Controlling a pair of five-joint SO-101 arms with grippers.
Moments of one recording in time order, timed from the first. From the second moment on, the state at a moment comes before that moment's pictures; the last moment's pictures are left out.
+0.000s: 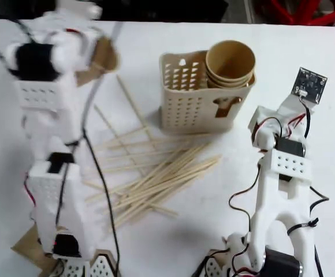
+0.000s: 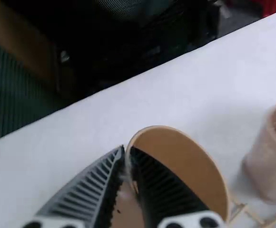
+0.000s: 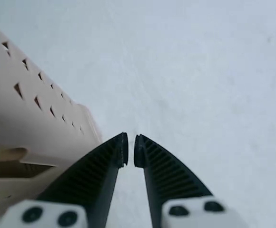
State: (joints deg) left arm 2.4 31.2 -87.0 101.7 -20.8; right arm 12.7 -24.5 44.2 33.1 -7.3
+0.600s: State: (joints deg) left arm 28.3 30.4 -87.1 75.6 -17.5; right arm 12.6 -24.4 44.7 31.5 -7.3
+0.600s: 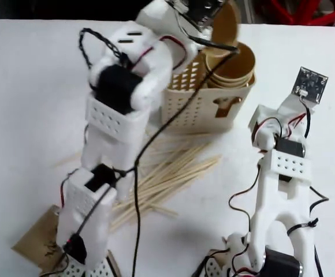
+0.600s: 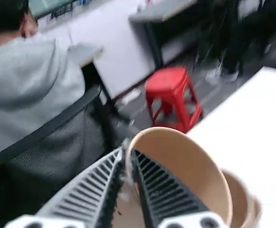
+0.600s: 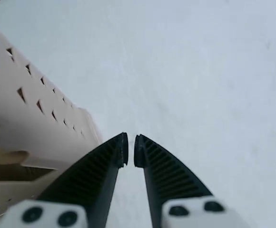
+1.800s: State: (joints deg) left arm 31.6 40.4 -81.2 70.4 -2.1; right arm 12.7 -24.4 44.7 31.5 -7.1
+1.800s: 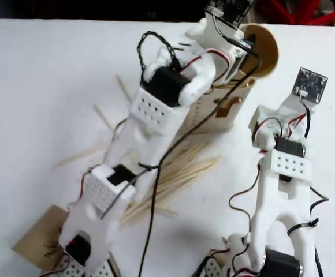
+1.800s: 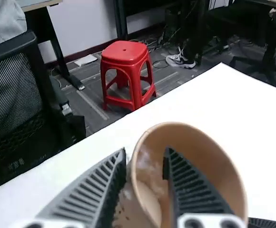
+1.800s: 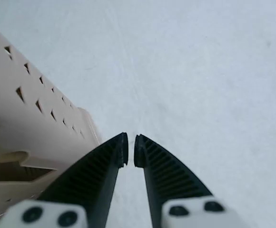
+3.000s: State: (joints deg) left arm 34.2 51.9 -83.5 81.1 -8.6; right arm 12.6 -24.4 44.7 31.5 -7.1
